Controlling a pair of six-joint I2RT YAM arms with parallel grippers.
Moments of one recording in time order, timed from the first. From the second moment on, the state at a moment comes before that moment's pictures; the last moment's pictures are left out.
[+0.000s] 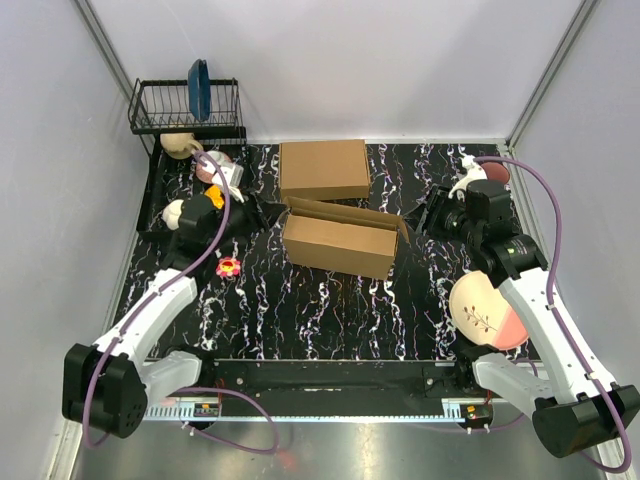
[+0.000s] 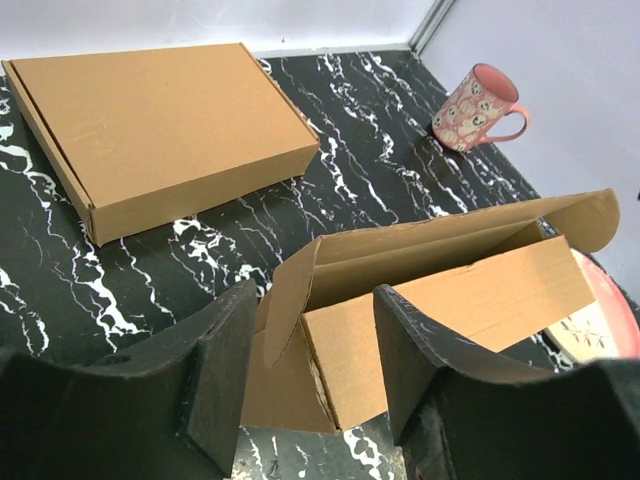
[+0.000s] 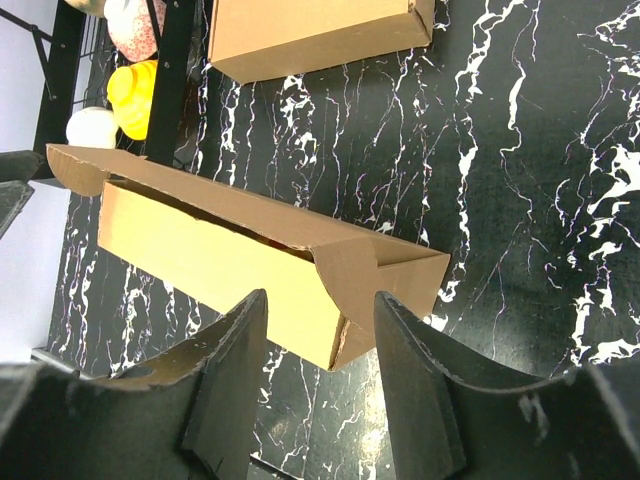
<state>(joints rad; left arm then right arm) -0.28 1.07 0.72 0.25 0.40 -0.36 0.29 0.99 1.06 -0.55 -0.18 0.52</state>
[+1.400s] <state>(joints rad) -0.33 1.14 0.73 0.16 0.36 -0.32 0.38 1.05 1.06 -0.61 -0.16 0.47</state>
